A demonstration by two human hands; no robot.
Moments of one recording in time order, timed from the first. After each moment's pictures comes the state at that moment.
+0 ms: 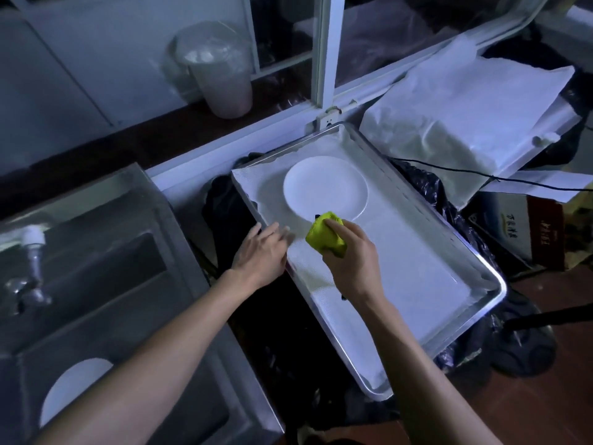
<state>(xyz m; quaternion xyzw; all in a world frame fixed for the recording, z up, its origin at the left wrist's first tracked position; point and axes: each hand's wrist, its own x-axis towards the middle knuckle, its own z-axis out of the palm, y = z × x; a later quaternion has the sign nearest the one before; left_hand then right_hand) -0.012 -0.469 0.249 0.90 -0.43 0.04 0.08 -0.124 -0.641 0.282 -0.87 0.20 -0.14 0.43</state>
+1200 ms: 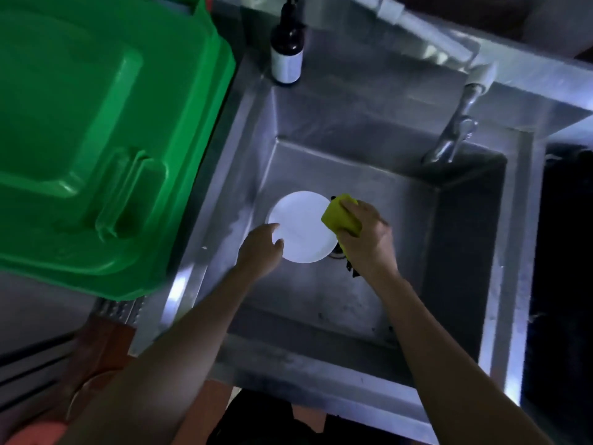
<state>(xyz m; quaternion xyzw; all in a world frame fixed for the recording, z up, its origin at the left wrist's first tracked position) -0.184 0.139 0.077 0.86 0.30 -0.21 0.36 -0.084 -0.058 0.141 -0.91 -0.13 0.16 0.36</state>
